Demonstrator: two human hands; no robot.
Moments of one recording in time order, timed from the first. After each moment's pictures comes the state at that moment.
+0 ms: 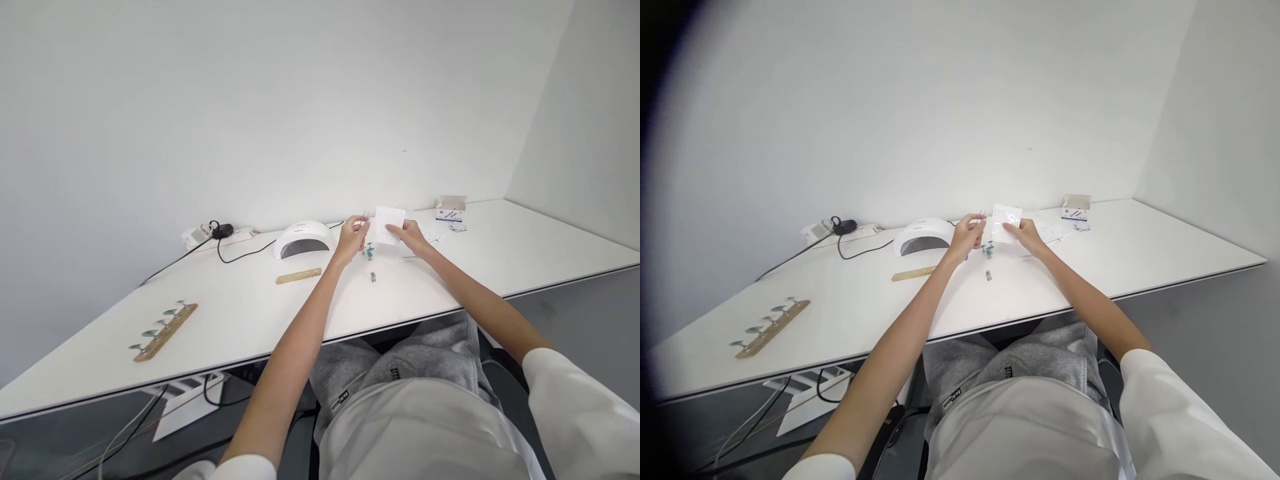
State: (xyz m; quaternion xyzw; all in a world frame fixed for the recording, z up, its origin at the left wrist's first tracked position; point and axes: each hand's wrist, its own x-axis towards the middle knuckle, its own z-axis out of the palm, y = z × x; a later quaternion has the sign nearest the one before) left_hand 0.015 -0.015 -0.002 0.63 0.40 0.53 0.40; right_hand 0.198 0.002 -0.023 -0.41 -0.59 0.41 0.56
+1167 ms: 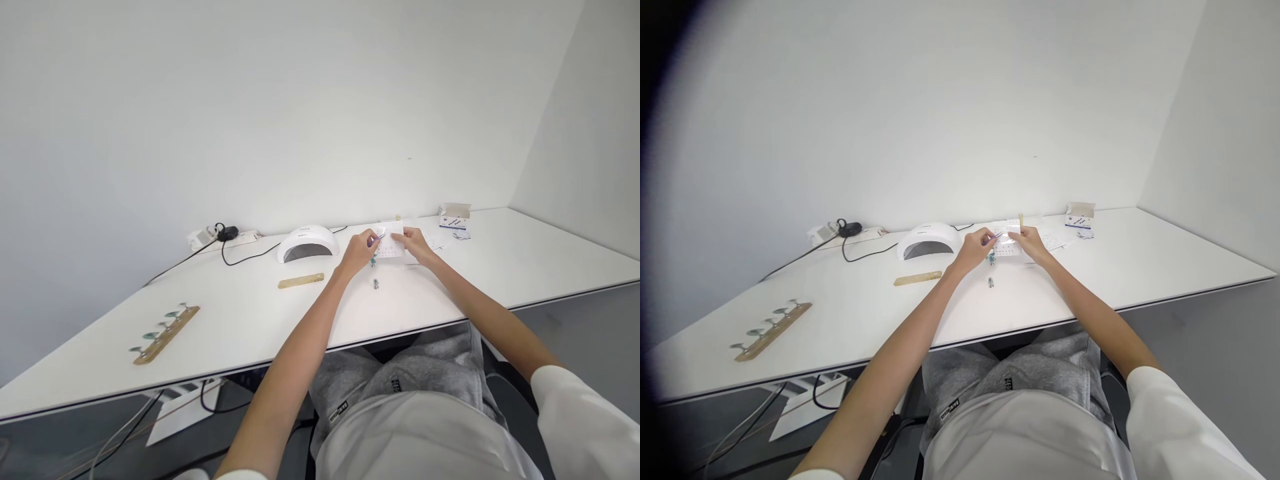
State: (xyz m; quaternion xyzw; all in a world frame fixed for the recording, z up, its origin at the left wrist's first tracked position) left_hand 0.014 -0.013 -0.012 0.76 0.45 0.42 0.19; right_hand 0.201 0.000 -0.021 -0.40 -0.61 0.41 0.54
